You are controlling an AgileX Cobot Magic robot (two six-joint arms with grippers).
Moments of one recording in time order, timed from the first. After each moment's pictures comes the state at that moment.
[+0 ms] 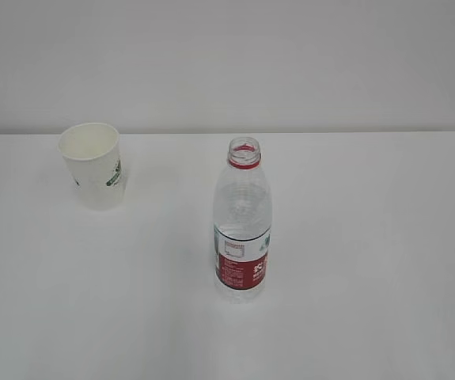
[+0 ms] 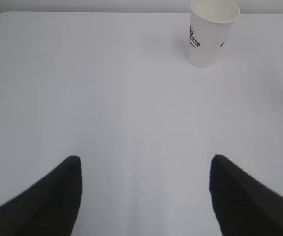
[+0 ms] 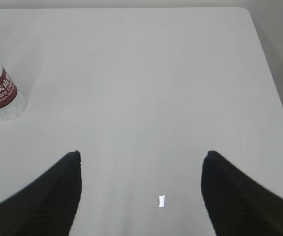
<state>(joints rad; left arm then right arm) 0.00 0.01 -0.53 0.03 1.11 -0.08 0.10 -0.01 -0.50 -0.04 1.14 0.04</state>
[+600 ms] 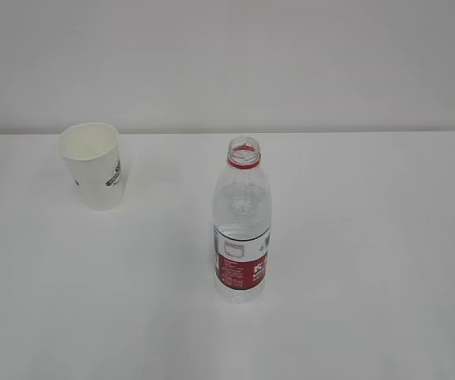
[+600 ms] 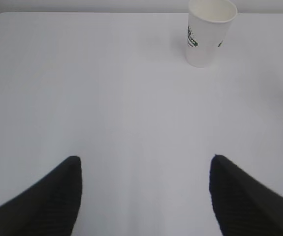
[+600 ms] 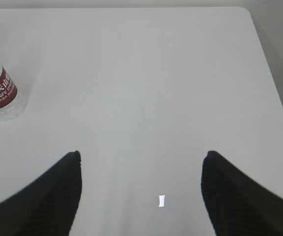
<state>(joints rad) -0.01 0.01 -0.53 0.03 1.11 -0.08 0.10 -0.01 -0.50 -0.04 1.14 0.04</state>
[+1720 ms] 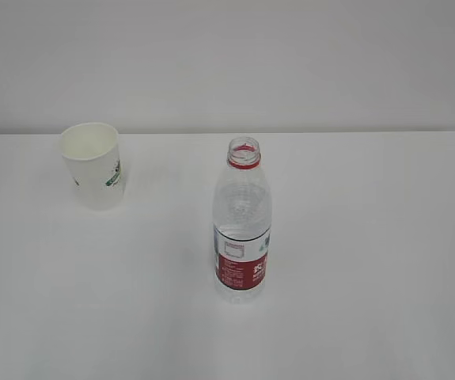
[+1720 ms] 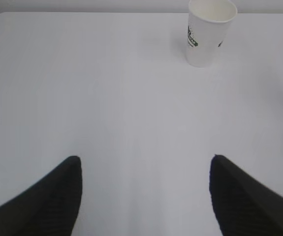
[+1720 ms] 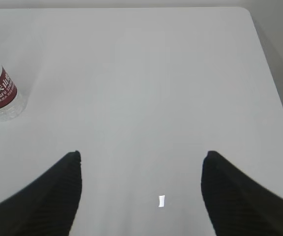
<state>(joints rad) -0.01 0.01 -0.53 0.03 1.11 -0.08 0.10 -0.01 -0.50 -0.04 1.14 0.04</state>
